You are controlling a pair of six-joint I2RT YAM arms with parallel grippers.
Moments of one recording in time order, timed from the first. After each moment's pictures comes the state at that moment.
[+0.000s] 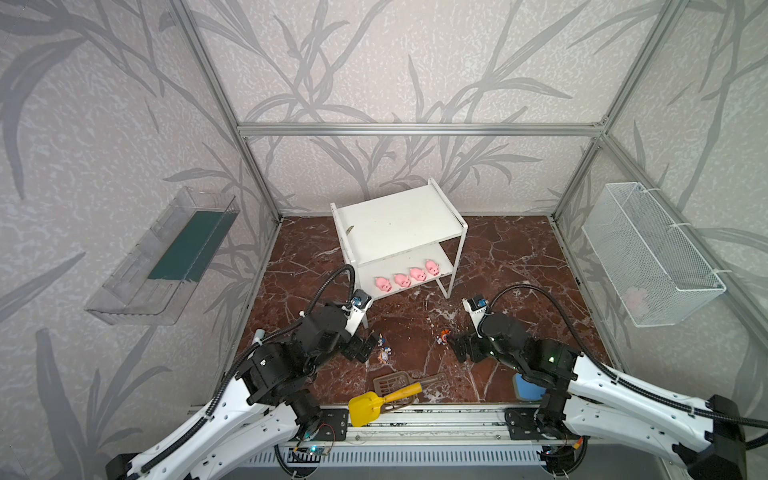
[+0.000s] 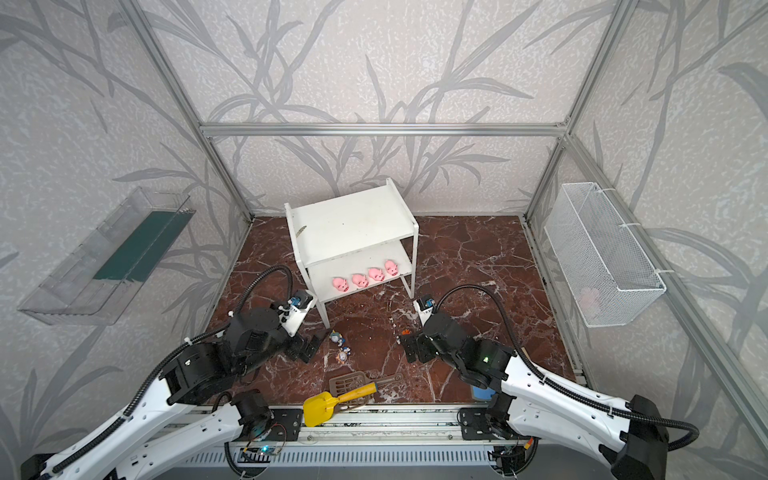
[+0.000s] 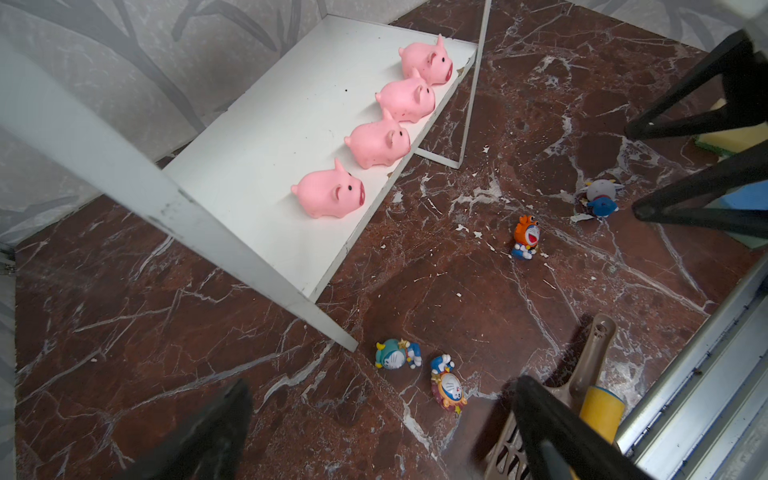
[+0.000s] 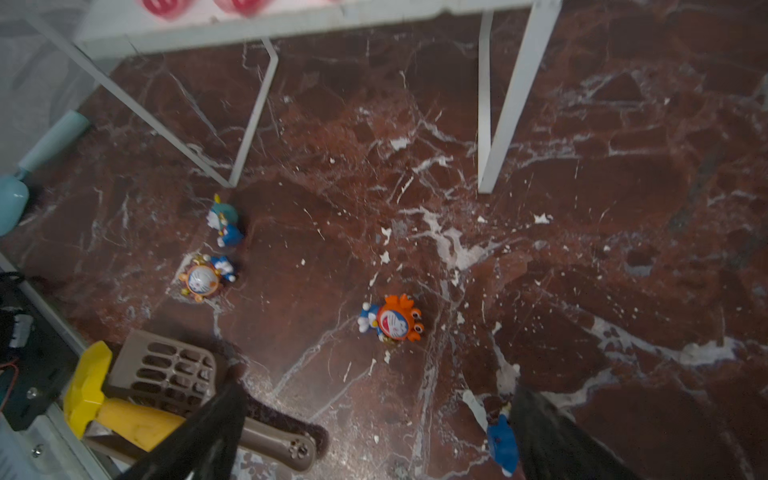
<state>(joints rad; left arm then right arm) -0.84 0.65 0.82 -0.80 -0.22 -0.04 0.96 0.87 0.56 -0.45 0.20 0.47</state>
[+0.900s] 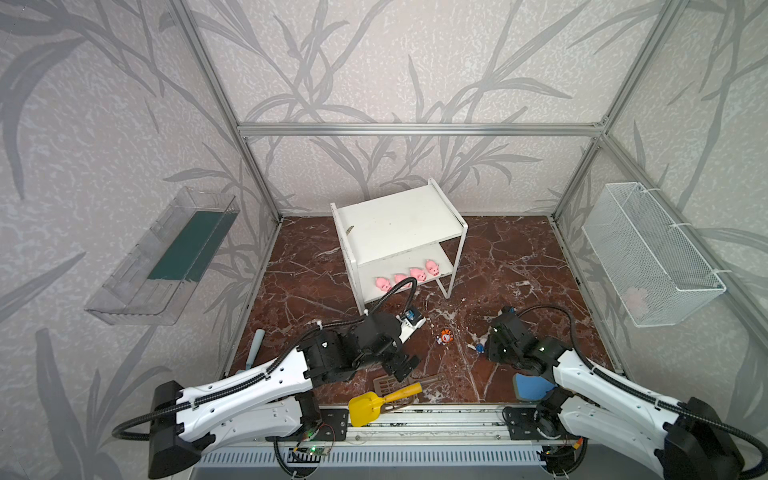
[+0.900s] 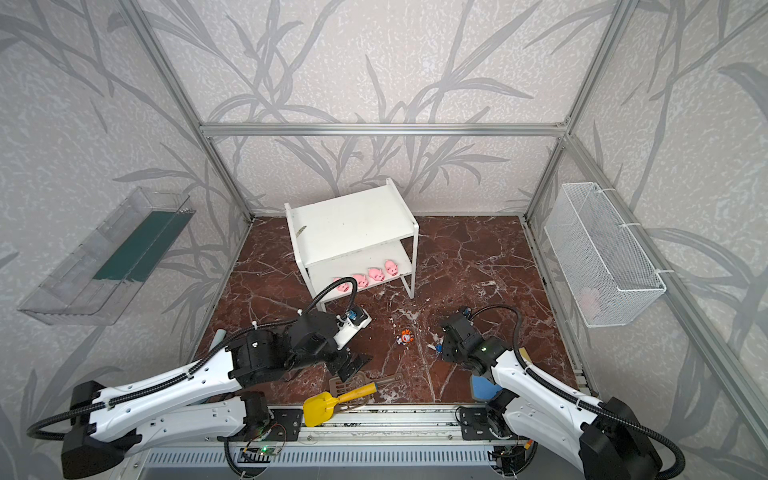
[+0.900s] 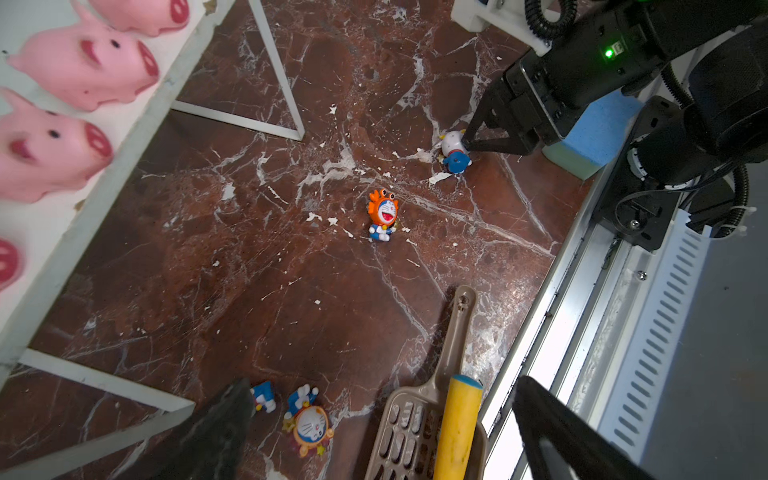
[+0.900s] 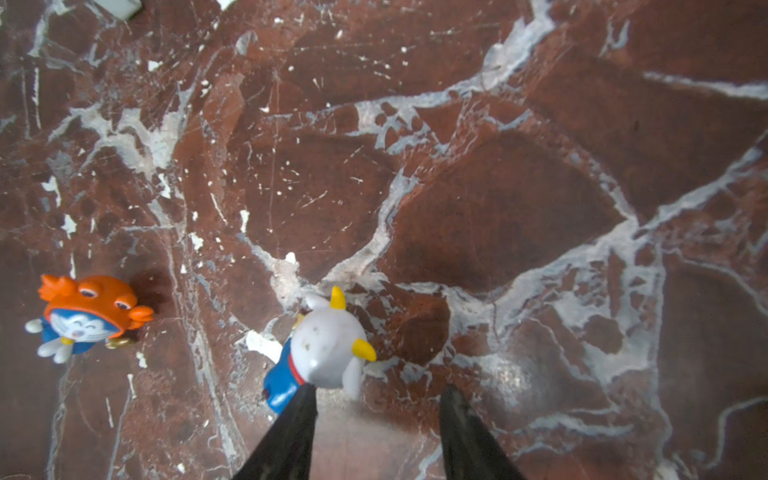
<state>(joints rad) -1.10 0.99 0.83 -0.61 -0.09 -0.15 0.61 0.95 0.40 -0.54 0.15 0.76</state>
